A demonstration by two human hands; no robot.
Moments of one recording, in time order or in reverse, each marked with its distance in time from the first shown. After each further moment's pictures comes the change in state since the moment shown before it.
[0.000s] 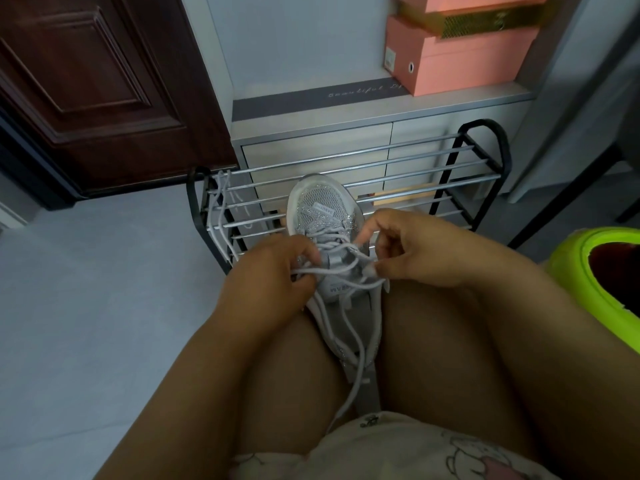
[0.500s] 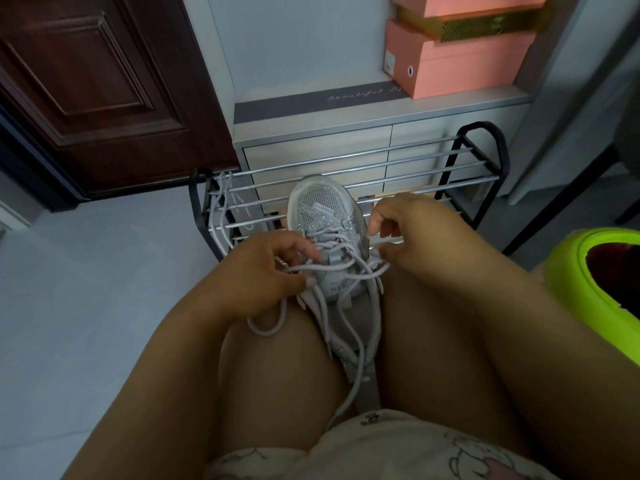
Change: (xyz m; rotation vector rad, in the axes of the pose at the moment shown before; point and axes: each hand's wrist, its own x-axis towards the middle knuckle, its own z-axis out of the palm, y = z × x) left_hand 0.011 -0.008 -0.023 -0.193 -0.269 -0.093; right_hand -0.005 -0.015 0.002 -0.281 0.331 -0.041
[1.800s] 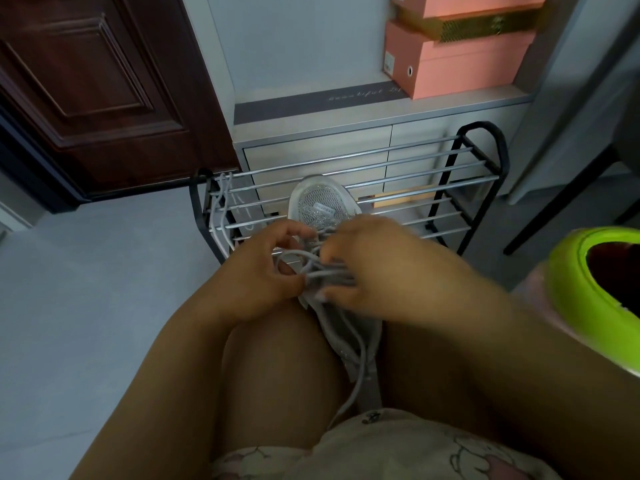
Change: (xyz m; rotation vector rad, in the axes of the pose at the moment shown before) left_hand -0.003 -0.005 0.002 -0.109 0.051 0.085; right_hand -0.007 -0.051 0.009 -0.241 -0.152 -0.313
